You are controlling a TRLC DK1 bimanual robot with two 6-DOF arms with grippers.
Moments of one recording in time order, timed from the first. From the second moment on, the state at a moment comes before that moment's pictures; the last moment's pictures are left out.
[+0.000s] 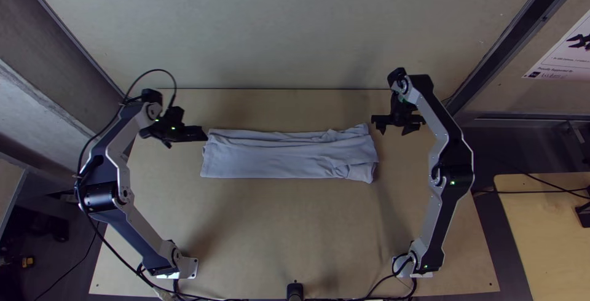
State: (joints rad) left arm 0.21 1.84 1.49 -0.88 0.41 0.25; right arm 0.12 2.12 1.97 -1.35 0.15 0.20
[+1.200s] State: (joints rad) left arm 0.19 1.90 1.34 -0.79 0.74 0.20; right arm 0.05 1.68 2.02 -1.35 0.17 0.20
